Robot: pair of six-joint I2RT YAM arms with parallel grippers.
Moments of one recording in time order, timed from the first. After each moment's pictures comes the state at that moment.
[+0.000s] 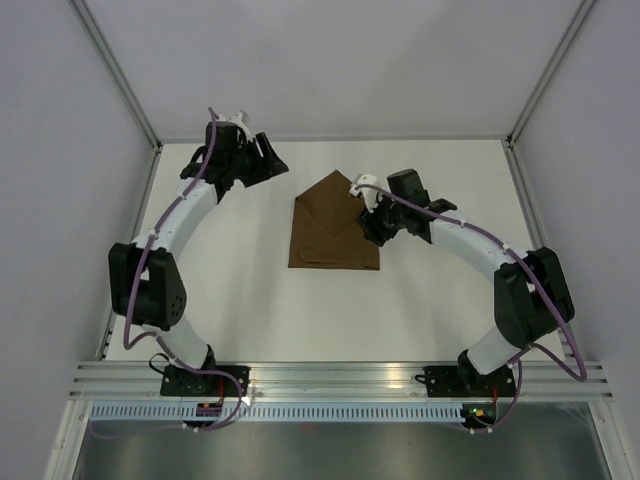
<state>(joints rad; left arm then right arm) -0.21 1.72 1.45 -0.35 0.27 -0.51 0.43 1.61 1.13 -0.35 -0.29 -0.42</state>
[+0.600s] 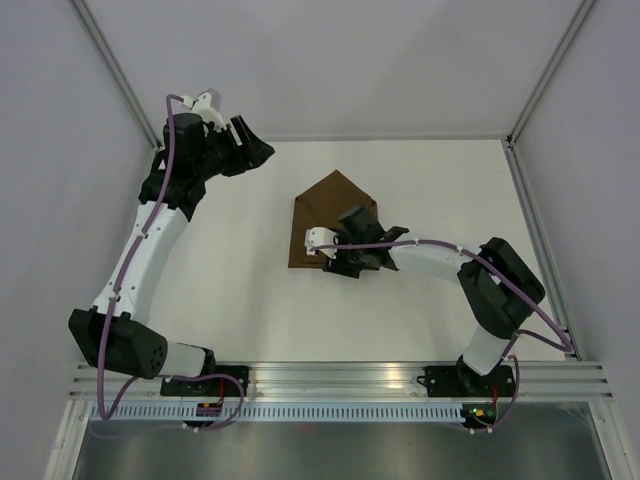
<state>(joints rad) -0.20 1.39 1.47 -0.42 0.27 -0.49 0.73 1.73 1.04 -0.22 -0.20 -0.71</state>
